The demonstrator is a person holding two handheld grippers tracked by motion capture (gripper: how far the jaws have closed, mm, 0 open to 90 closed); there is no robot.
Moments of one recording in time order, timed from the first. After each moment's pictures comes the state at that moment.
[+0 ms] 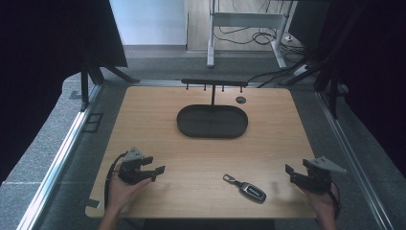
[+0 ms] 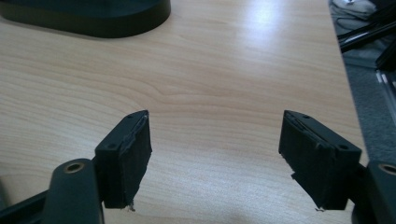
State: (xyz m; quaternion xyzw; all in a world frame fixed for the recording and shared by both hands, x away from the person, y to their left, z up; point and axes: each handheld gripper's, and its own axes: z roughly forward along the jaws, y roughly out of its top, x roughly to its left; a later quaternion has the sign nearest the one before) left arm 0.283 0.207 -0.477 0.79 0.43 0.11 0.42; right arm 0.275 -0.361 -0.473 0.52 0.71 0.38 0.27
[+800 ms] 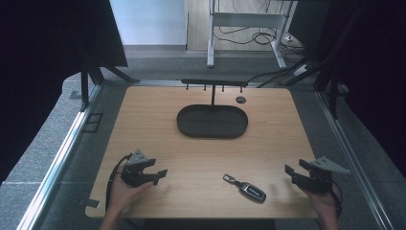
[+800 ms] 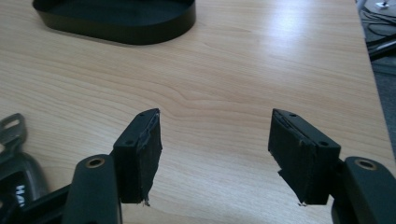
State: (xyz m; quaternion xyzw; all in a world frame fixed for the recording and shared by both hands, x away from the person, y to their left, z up) left arm 0.279 0.199 -0.480 0.81 0.41 0.12 0.41; right arm 0.271 -0.362 -0.467 0.50 0.72 0.41 0.25
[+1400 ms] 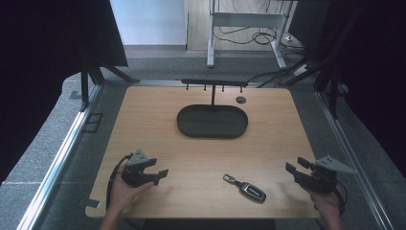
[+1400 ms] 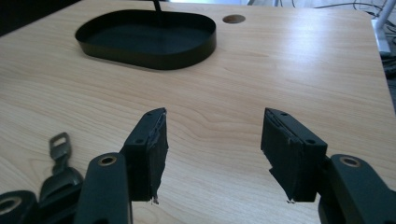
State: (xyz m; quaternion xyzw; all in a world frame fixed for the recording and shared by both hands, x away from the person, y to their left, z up) left arm 0.278 0.197 -0.478 0.81 0.40 0.11 0.41; right arm 0.264 -0.362 -0.448 0.48 0.71 0.46 0.23
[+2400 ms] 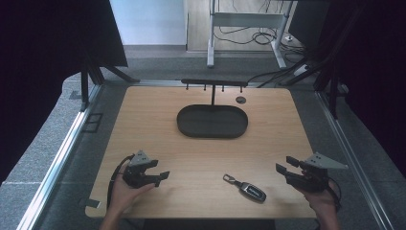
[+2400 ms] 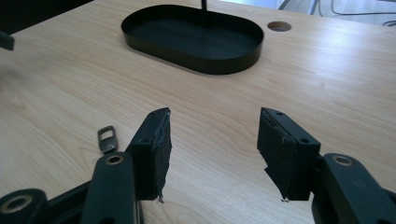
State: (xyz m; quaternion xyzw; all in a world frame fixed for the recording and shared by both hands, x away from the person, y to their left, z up) left arm 0.277 0.194 -0.479 0.82 0.39 0.10 0.41; right arm 0.262 -0.331 -0.427 0.42 0.76 0.45 0.21
